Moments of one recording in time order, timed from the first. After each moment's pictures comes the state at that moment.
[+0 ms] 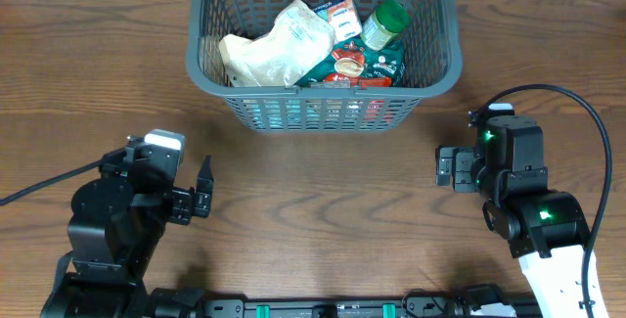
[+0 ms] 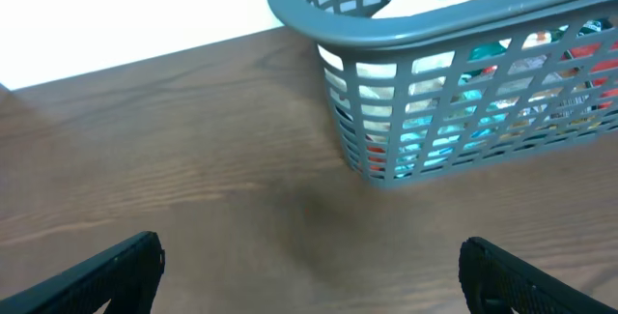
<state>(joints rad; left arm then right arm) -0.14 0.59 0.89 -0.81 0.01 0.15 0.15 0.95 0.90 -0.87 0.19 0.09</state>
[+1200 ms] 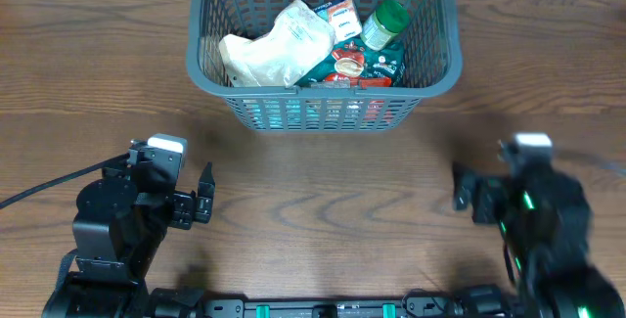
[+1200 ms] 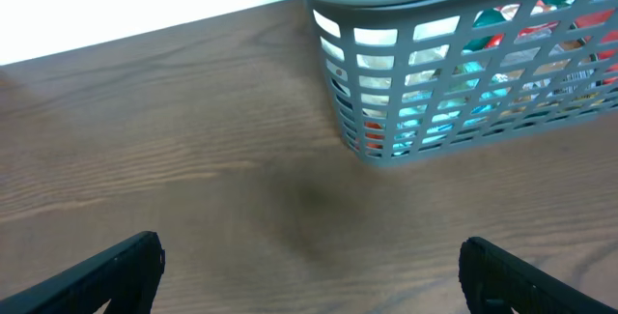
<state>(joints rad) -0.14 0.59 0.88 -0.84 0.01 0.14 0.15 0.59 0.90 -0.95 0.18 0.09</state>
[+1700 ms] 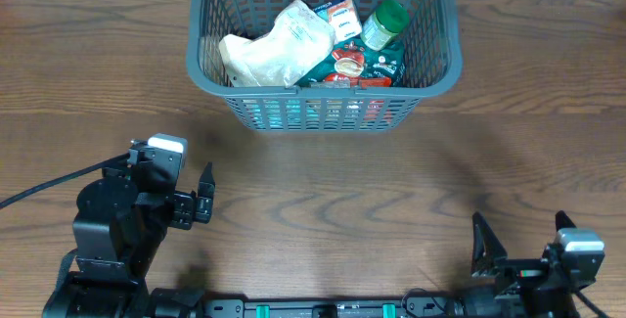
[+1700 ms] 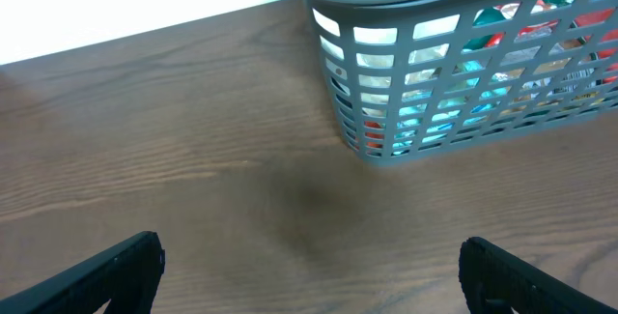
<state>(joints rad) -0.14 0.59 0.88 -0.85 0.01 0.14 0.13 0.11 0.89 -1.02 0.09 0.09</state>
